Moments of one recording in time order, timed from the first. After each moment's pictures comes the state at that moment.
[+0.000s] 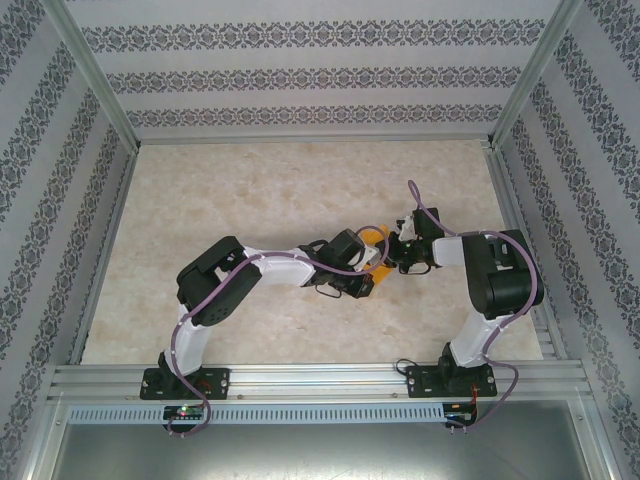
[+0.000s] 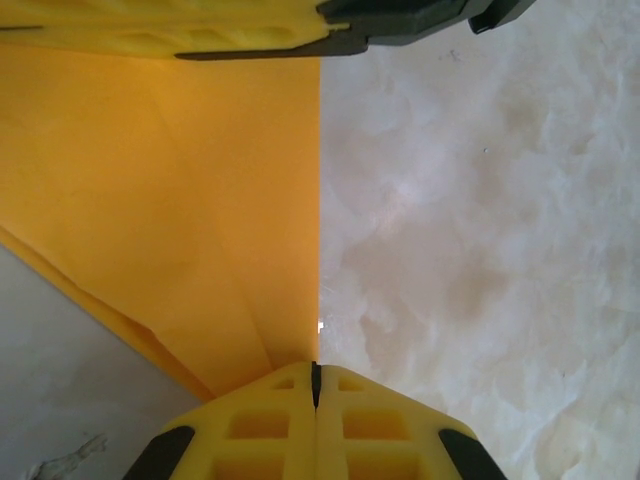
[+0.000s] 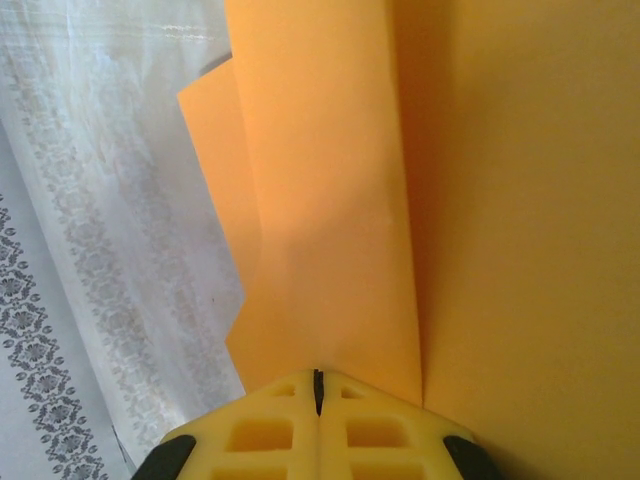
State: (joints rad) left arm -0.89 2.06 1.23 -0.09 0.39 -0.40; right arm 0.11 1.77 0.71 0.02 -0.72 0.73
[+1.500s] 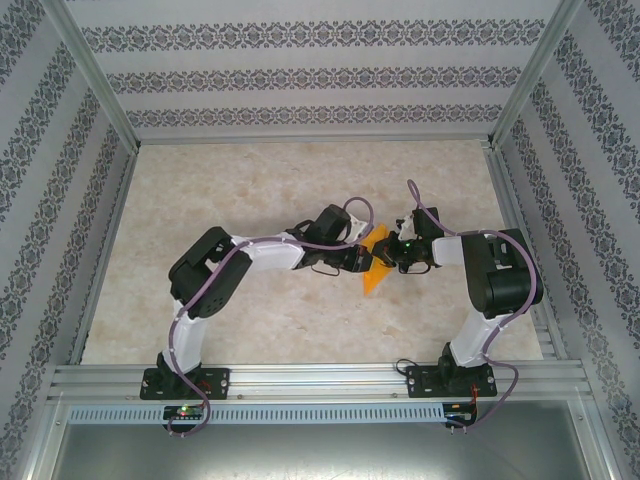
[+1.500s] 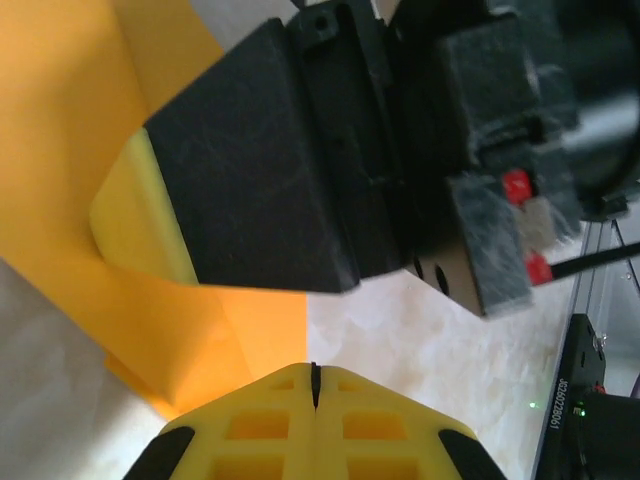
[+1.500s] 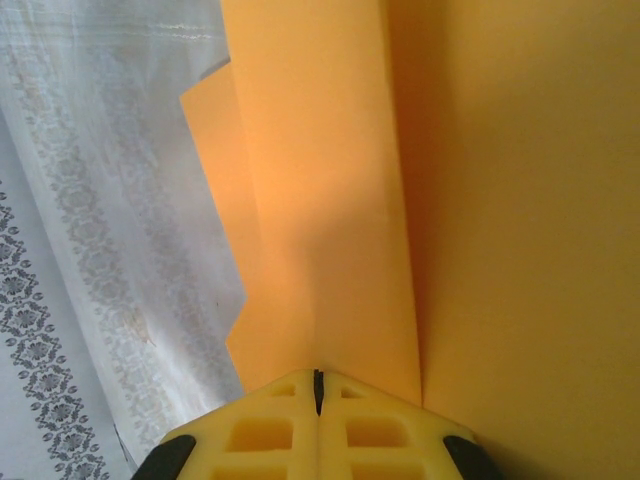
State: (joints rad) left arm -0.77 2.07 1.29 0.02 0.56 -0.50; right arm 0.11 1.77 0.71 0.03 -0.72 0.73
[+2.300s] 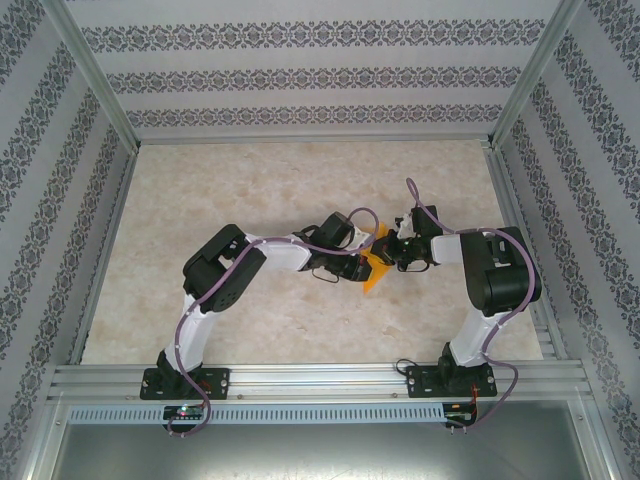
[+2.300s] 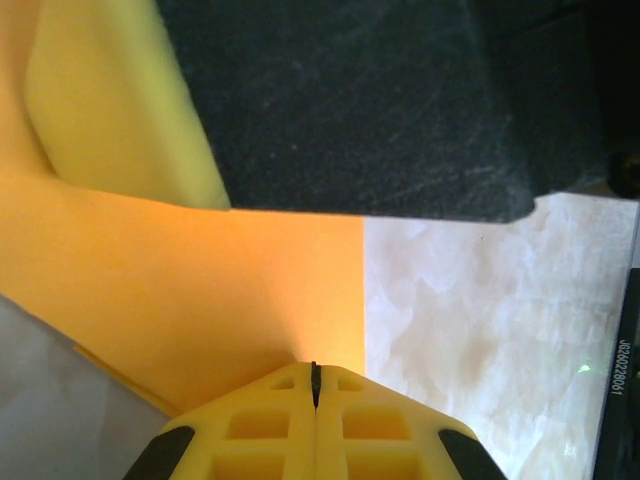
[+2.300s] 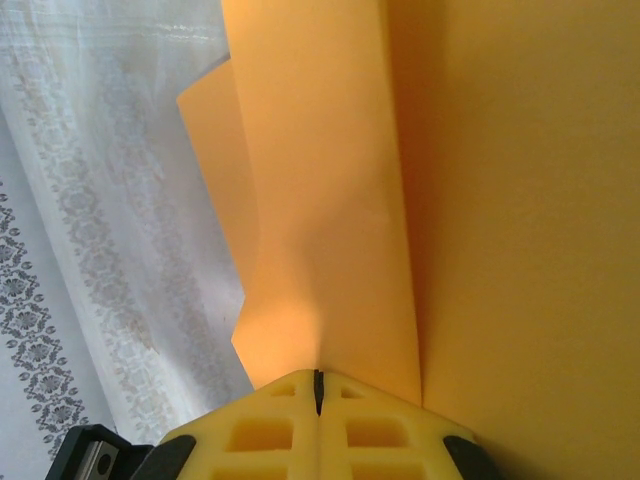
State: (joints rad) left arm -0.78 2.15 1.30 -0.03 0.58 -0.41; right arm 0.11 1.79 0.74 0.02 -0.72 0.73
